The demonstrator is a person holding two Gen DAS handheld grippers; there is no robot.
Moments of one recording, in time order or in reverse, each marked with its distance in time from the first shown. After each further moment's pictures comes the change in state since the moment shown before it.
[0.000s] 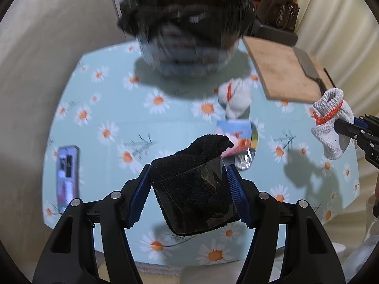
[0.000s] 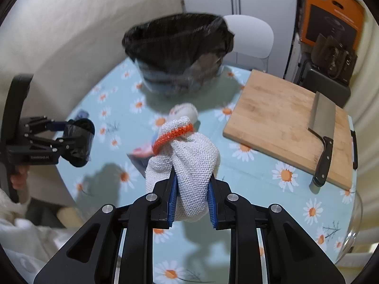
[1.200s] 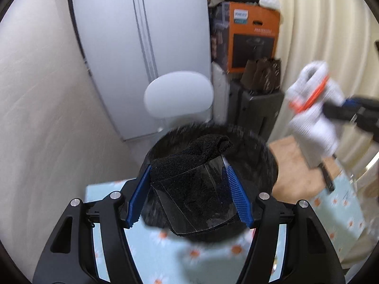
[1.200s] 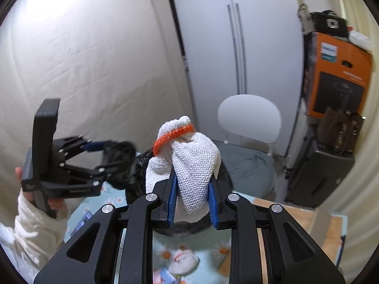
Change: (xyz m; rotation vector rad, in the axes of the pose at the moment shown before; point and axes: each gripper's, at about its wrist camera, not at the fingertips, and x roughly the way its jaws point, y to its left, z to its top) left arm -0.039 0.040 0.244 0.196 -0.391 -0.079; right arm -0.033 0.005 0.253 -0.034 -0.327 0.061
